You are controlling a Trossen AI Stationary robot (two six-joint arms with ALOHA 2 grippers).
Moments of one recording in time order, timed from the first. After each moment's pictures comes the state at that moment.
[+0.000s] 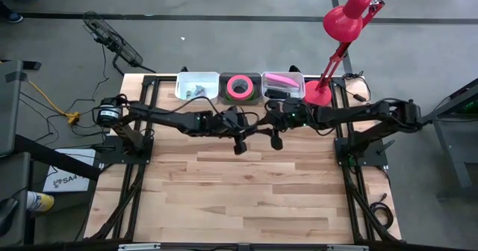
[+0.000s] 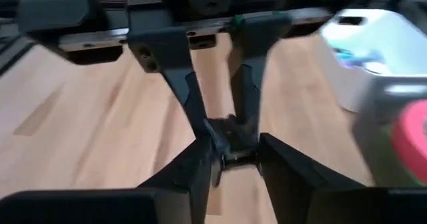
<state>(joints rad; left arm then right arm) 0.03 1.67 1.10 0.03 -0.18 -0.11 -0.20 1.37 0.72 0.23 -0.22 -0.09</state>
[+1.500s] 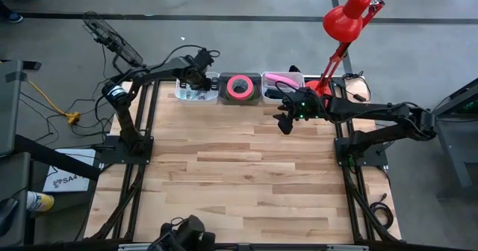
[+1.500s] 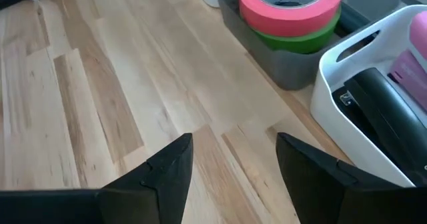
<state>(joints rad) 0.80 1.78 1.28 -0.67 0.00 -0.61 -0.35 1.18 0.72 -0.22 0.01 0.23</state>
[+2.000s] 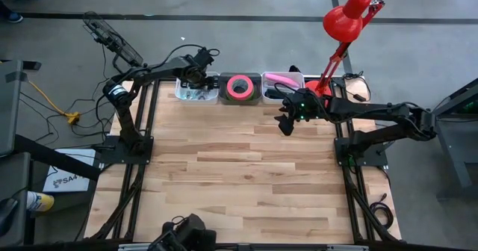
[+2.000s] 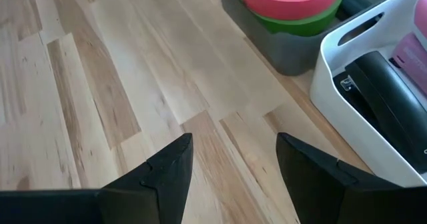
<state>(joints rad) 0.80 1.80 1.28 -0.63 0.01 -0.66 -0.35 1.18 0.72 -0.27 0.01 0.23</state>
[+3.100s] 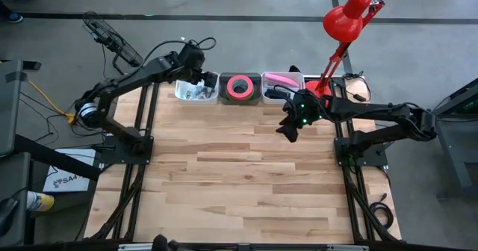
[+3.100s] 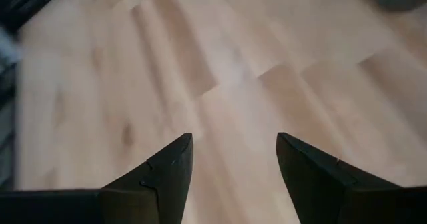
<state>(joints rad) 0.68 1.46 1.28 -0.66 -0.03 -0.49 -0.35 1.17 0.72 -0.35 -0.28 0.33</state>
